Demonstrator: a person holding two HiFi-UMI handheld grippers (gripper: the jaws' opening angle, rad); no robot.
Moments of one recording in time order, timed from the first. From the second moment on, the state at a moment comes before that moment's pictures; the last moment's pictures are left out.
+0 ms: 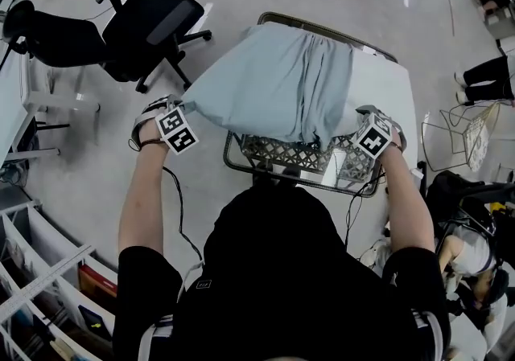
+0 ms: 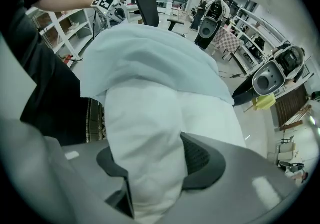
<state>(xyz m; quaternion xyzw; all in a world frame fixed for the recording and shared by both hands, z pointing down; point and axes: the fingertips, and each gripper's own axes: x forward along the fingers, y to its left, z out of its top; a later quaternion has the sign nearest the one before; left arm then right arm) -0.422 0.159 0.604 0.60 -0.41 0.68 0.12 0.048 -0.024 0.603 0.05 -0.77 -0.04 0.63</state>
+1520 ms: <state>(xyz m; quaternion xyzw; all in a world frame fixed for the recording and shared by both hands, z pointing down) -0.384 0.129 0.632 0.63 -0.31 0.71 0.01 0.112 0.006 0.624 0.06 -0.77 -0.02 0.63</state>
